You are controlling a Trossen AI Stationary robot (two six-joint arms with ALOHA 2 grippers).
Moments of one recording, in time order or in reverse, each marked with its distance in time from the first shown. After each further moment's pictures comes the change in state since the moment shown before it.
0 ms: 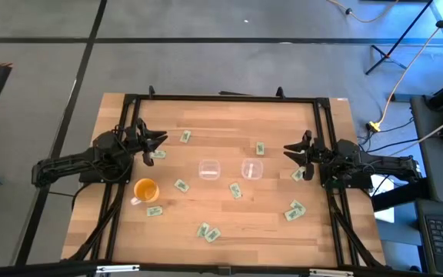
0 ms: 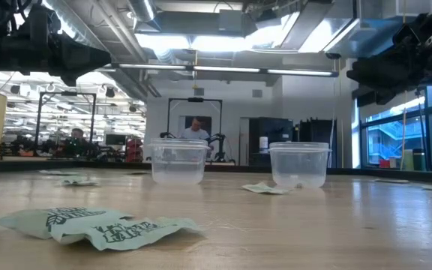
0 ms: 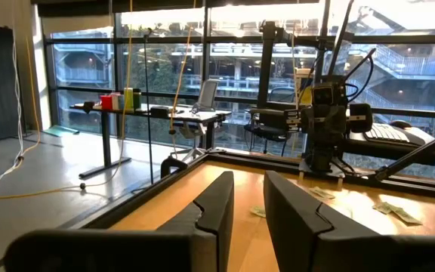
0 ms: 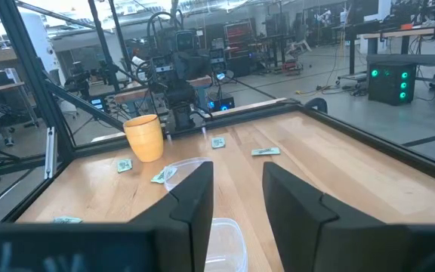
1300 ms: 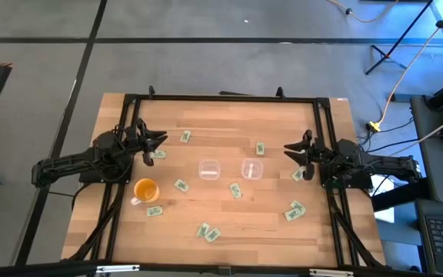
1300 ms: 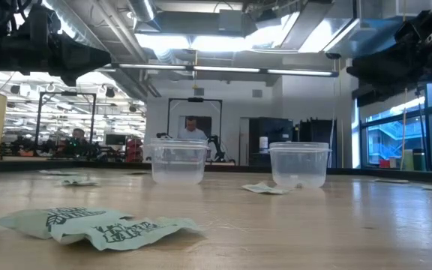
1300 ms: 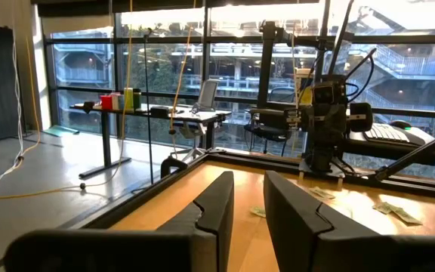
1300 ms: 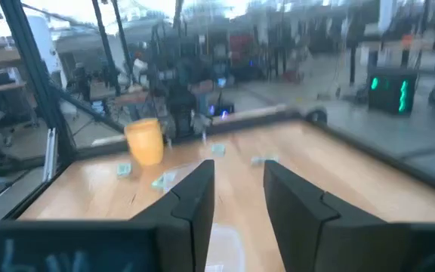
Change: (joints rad) left arm 0.000 0.000 0.000 0.000 0.000 0.000; right arm 0.000 0.000 0.000 0.040 0.003 -0.040
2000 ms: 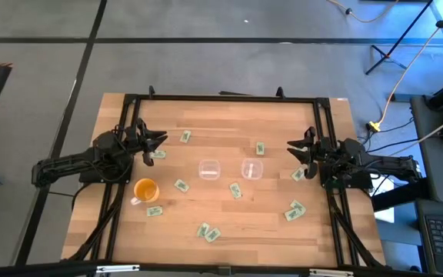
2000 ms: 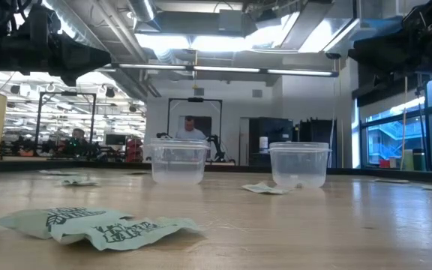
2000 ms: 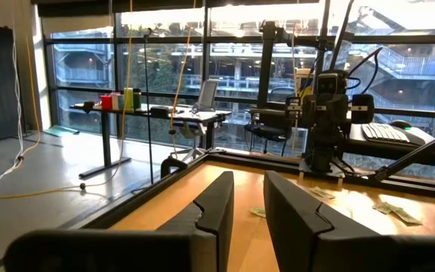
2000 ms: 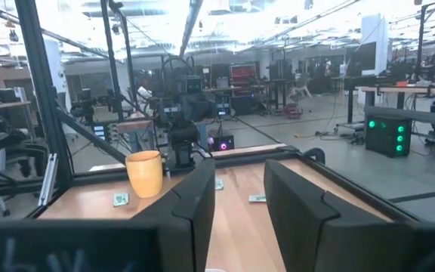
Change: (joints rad) left arm 0.000 0.000 0.000 0.000 0.000 0.000; right arm 0.000 0.000 0.000 0.113 -0.003 -0.060
